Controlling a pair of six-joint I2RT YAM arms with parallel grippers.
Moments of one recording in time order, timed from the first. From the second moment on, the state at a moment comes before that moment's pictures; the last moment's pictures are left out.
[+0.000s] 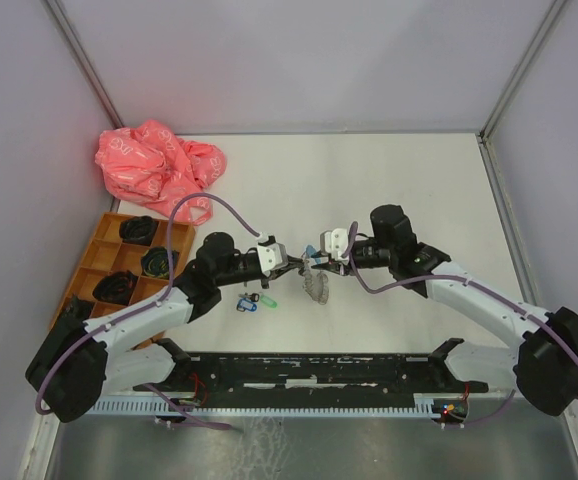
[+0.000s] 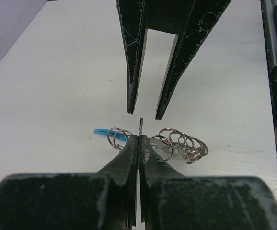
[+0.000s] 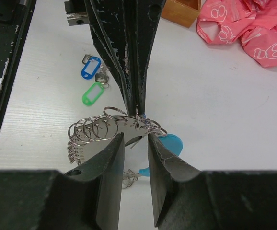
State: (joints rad) left arm -0.69 1.11 0.48 0.45 0.61 0.36; right arm 0.63 1.18 0.74 -0.02 -0.77 -0.69
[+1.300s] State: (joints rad) left arm -0.70 1.11 0.49 0.45 0.61 0.36; right arm 0.66 1.23 0.75 0.01 -0.77 -0.70
